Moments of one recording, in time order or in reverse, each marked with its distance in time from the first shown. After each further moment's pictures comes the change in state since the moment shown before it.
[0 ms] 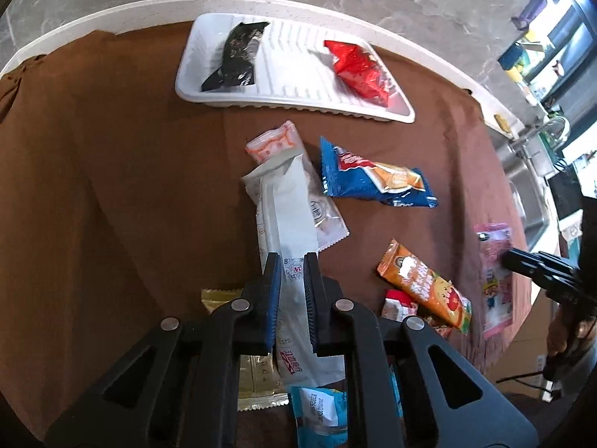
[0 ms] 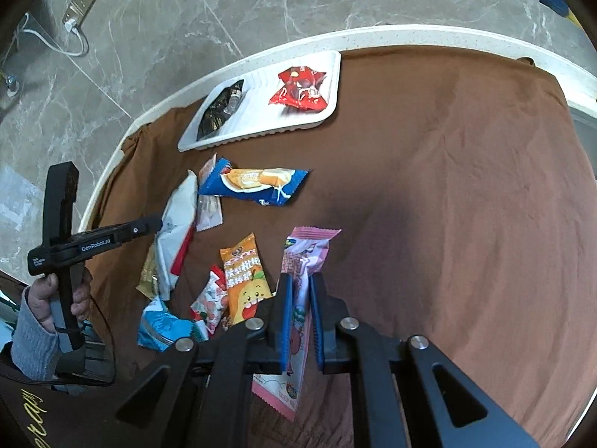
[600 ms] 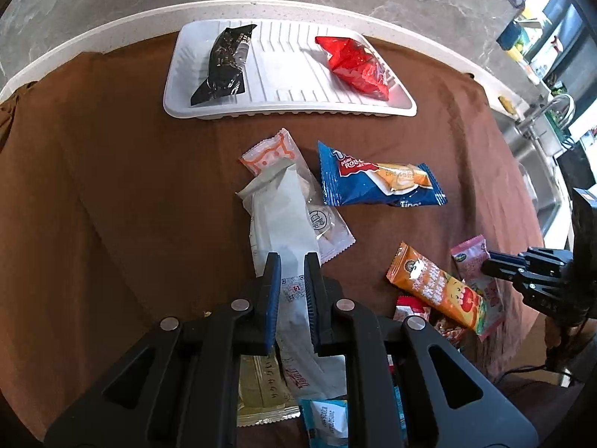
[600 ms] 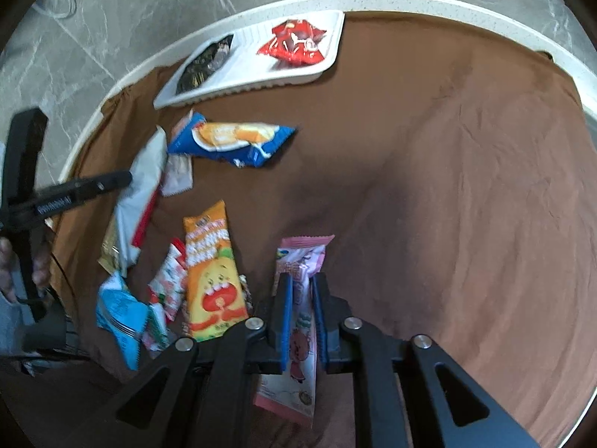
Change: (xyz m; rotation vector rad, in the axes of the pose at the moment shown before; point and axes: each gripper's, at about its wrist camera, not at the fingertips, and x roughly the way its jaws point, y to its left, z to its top) left arm 0.010 -0.012 0.011 0.069 0.011 0.066; right arm 0.042 -0.001 -0.010 -0.081 0.095 -0.094
